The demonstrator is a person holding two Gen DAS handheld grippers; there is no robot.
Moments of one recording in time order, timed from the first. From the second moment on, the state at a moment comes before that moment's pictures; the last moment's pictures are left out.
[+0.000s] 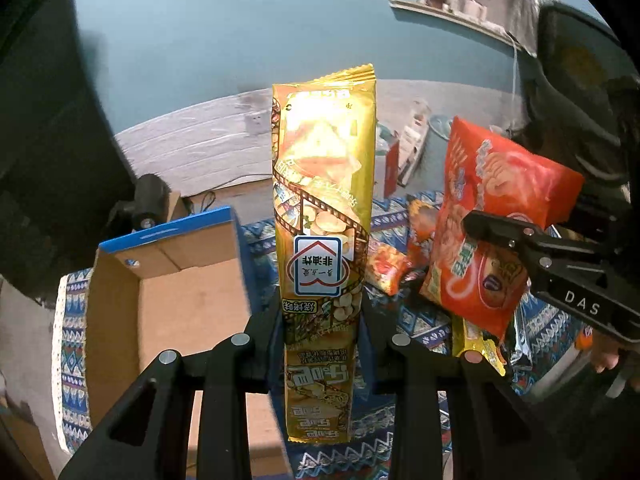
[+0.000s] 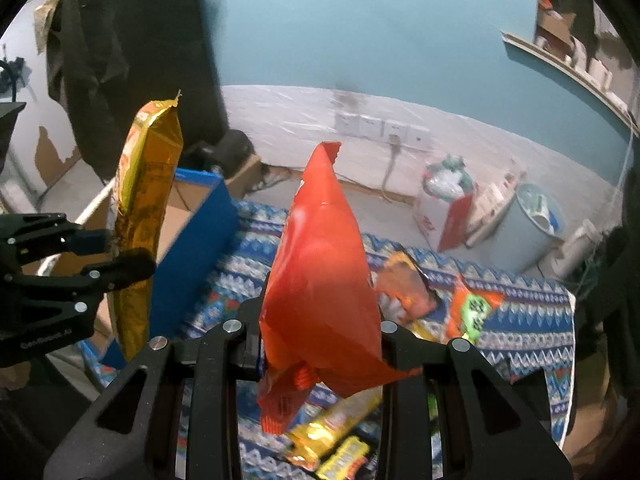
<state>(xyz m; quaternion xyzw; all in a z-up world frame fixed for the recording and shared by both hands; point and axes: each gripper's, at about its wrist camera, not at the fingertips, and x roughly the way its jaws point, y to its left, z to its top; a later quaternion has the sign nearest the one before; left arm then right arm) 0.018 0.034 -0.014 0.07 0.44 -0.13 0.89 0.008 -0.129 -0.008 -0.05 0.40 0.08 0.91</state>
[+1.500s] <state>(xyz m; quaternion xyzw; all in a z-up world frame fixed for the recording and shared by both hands) 0.041 0.209 -0.087 0.00 0.52 0.04 0.86 0.099 0.072 -0.080 -0.06 0.50 0.20 0.84</state>
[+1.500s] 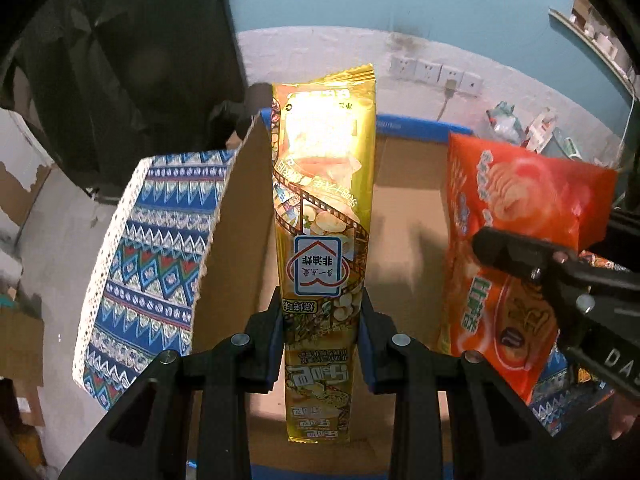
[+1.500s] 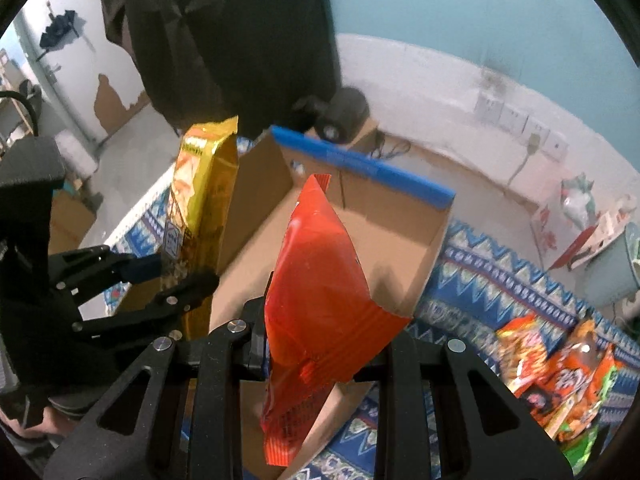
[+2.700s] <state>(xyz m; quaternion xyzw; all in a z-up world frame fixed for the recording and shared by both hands) 0.026 0.148 -0.021 0.00 0.45 -0.02 0.89 0.067 -0.013 -0.041 -0.05 0.47 0.11 0.88</state>
